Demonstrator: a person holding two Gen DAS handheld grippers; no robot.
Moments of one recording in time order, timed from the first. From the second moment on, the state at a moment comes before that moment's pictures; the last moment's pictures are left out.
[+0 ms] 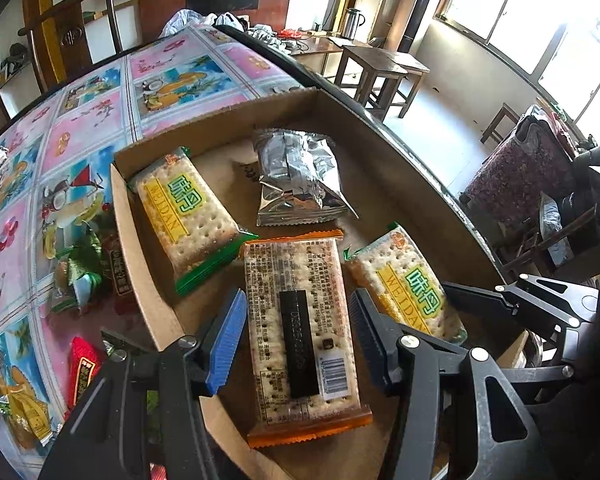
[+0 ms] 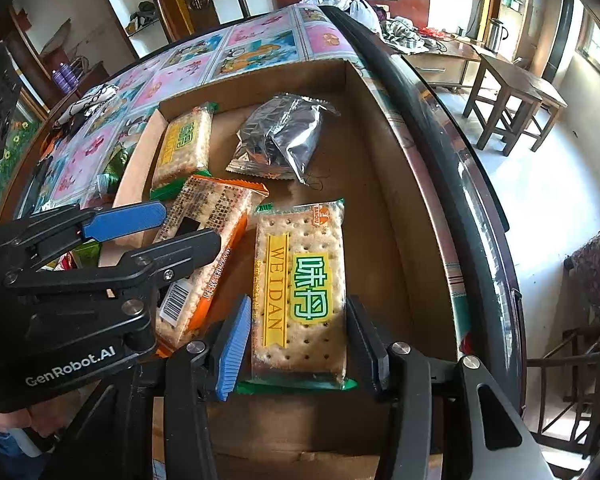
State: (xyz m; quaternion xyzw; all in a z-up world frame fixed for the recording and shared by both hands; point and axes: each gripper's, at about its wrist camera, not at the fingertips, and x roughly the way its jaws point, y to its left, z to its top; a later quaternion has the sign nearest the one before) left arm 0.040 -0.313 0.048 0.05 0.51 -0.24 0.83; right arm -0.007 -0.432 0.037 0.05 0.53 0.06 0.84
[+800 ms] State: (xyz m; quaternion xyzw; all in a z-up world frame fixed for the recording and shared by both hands) left arm 0.011 -0.202 0.100 0.01 0.46 -0.18 0.87; right arm -0.020 -0.364 0.082 0.04 0.47 0.10 0.87
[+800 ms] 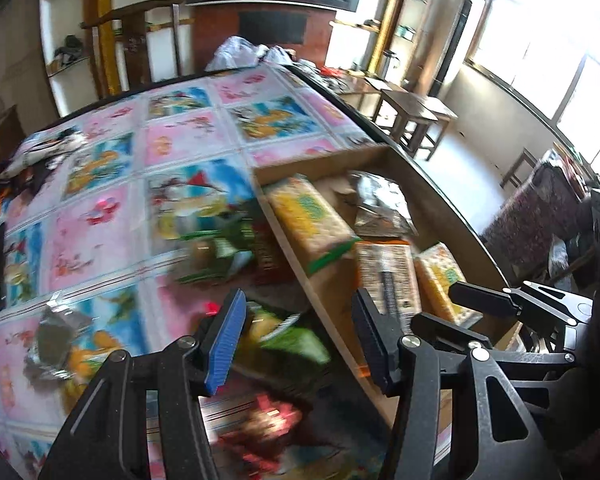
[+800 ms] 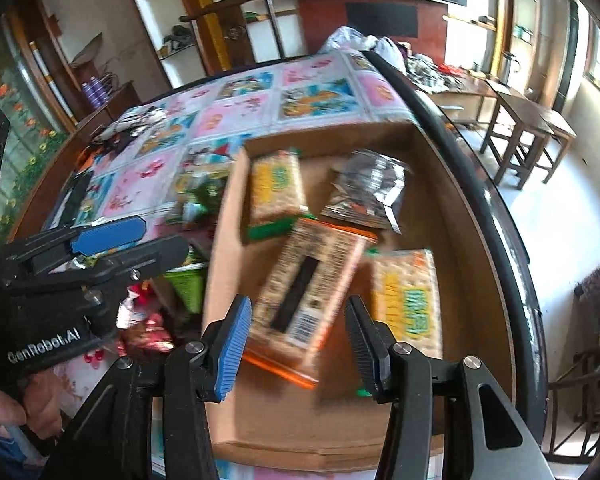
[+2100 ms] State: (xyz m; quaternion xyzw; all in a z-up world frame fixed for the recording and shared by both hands) left arm 0.069 -0.002 0.012 0.09 0.52 -0.10 0.84; right arm -0.040 -0.242 0.076 0.01 0.48 0.17 0.86
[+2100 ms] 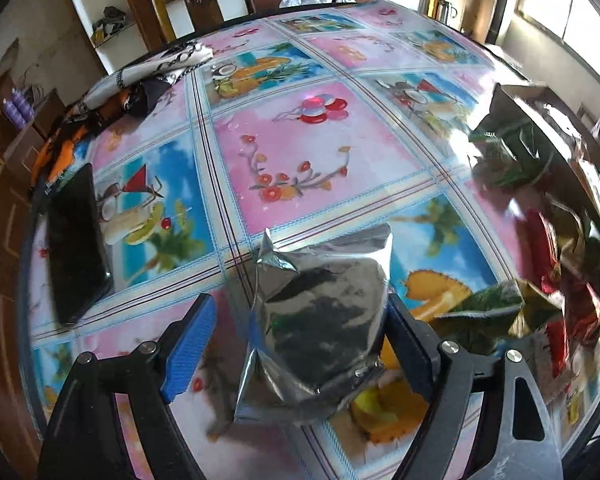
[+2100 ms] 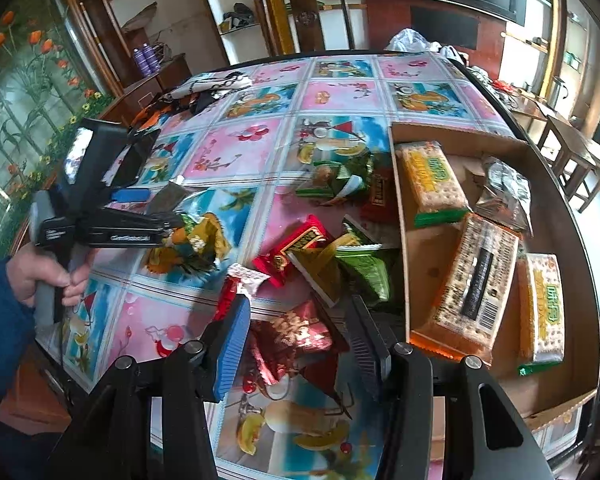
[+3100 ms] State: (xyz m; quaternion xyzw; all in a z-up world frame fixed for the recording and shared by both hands) left arm -0.044 0.026 0.025 -0.01 0.52 0.00 0.86; right arm 0.020 -0.128 0.030 -0.04 0.52 0.30 0.80
